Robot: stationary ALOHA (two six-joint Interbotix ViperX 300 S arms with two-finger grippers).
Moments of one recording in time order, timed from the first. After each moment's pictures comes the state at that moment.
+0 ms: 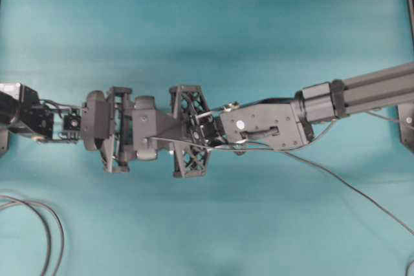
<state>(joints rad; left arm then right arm) -0.08 0.35 1.07 -0.04 -1.08 0.06 0.08 0.42 0.18 -0.36 0.30 0.32</state>
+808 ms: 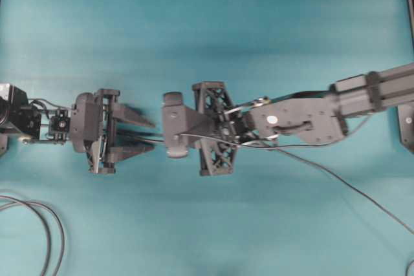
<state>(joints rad) -0.08 0.34 1.16 -0.04 -1.08 0.06 0.09 0.26 0.38 -0.39 0.24 0.35</state>
